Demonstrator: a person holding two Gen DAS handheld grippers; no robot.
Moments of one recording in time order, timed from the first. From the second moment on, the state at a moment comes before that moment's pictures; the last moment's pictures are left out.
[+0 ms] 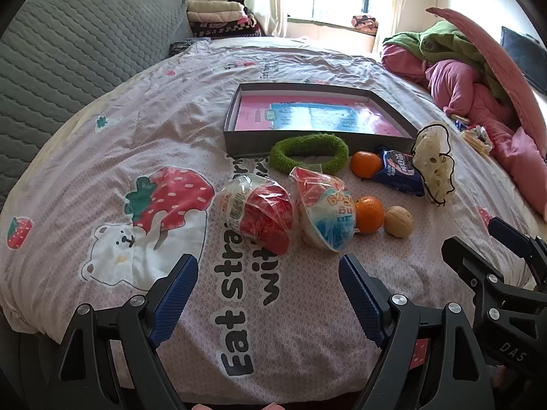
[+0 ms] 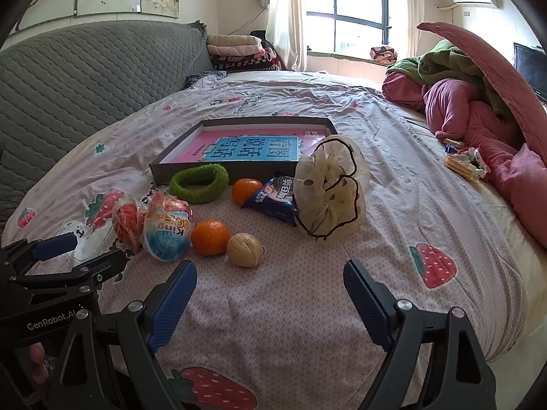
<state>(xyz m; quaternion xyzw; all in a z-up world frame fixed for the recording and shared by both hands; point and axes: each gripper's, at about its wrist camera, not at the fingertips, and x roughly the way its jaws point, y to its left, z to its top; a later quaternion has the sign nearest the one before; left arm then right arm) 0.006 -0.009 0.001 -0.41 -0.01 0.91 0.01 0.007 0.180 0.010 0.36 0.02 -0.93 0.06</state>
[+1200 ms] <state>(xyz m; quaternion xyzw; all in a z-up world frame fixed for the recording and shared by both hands) -0.009 -0.029 -0.023 -0.43 -0.02 0.90 -0.01 -0.002 0.175 -0.010 0.38 0.01 -0.92 0.08</state>
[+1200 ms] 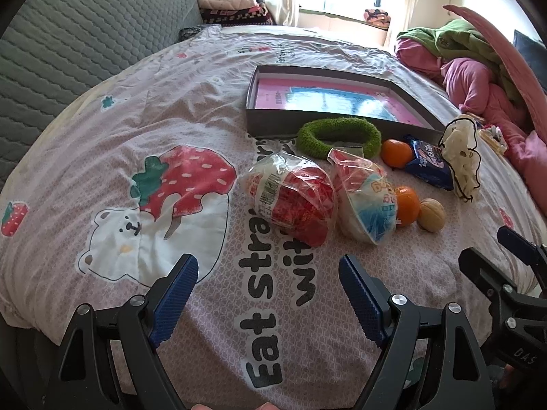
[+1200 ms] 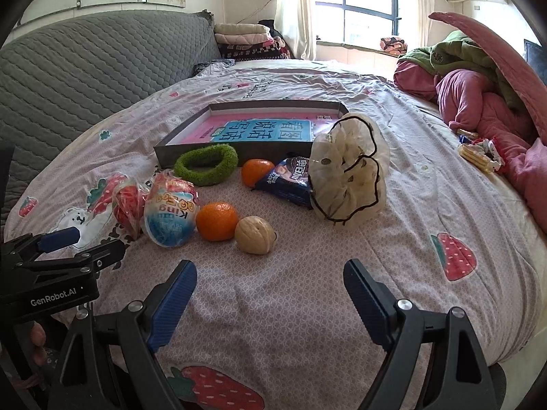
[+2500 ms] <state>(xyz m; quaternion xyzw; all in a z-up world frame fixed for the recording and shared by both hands) -0.069 -0.023 -0.041 -0.44 -0.04 0.90 -0.03 -0.061 0.151 -0.047 0.40 0.05 -0.91 0.10</state>
